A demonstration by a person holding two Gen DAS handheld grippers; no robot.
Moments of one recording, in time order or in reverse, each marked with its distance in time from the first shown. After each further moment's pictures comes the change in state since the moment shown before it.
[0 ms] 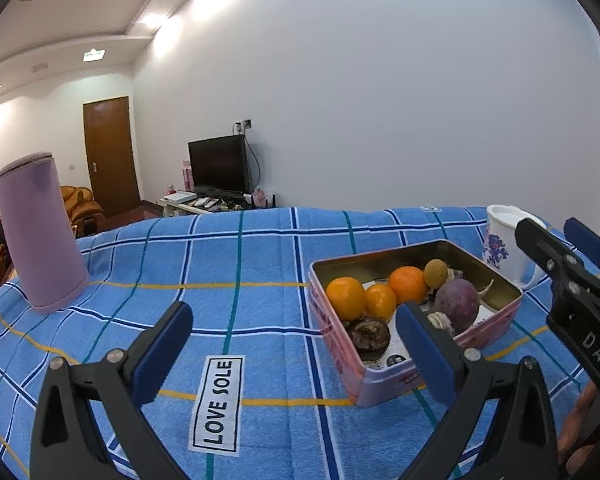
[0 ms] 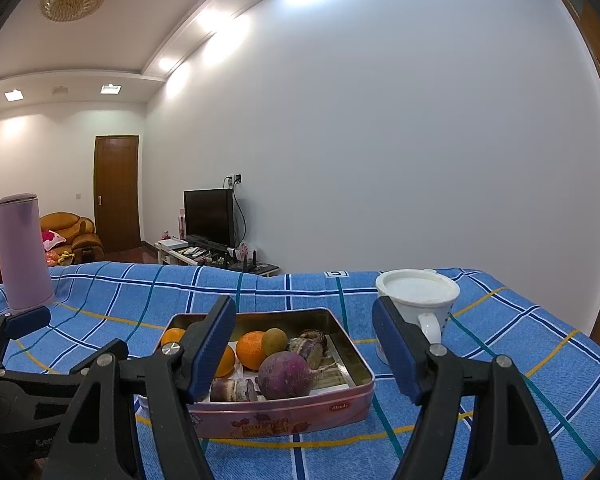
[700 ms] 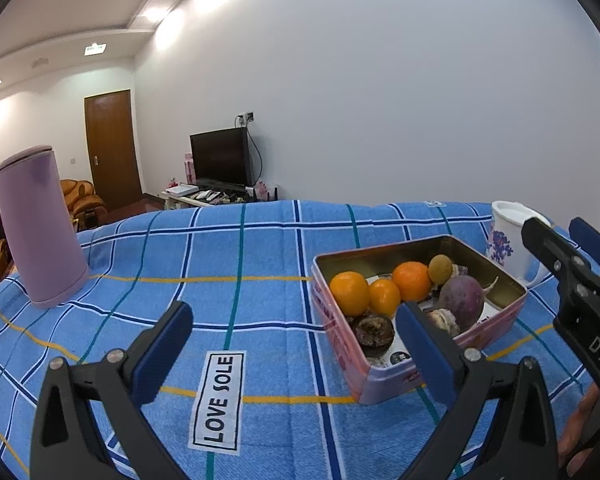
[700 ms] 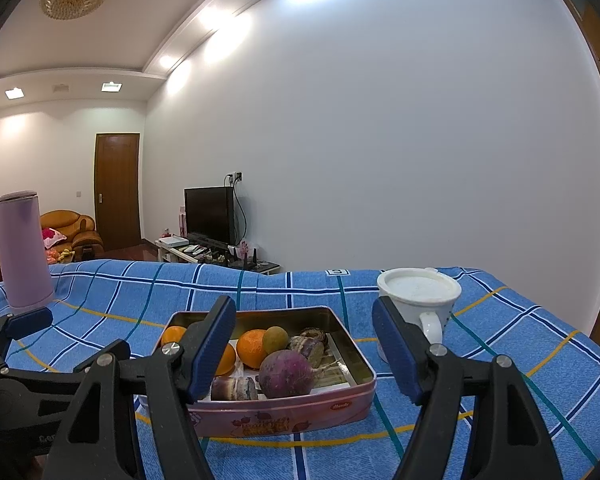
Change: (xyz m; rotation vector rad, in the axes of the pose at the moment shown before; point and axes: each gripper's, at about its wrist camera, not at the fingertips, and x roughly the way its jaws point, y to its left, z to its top) left arm 0.004 -0.001 0.001 -0.008 0.022 0.012; right arm 0.002 -0.001 0.000 -0.005 0.008 0.002
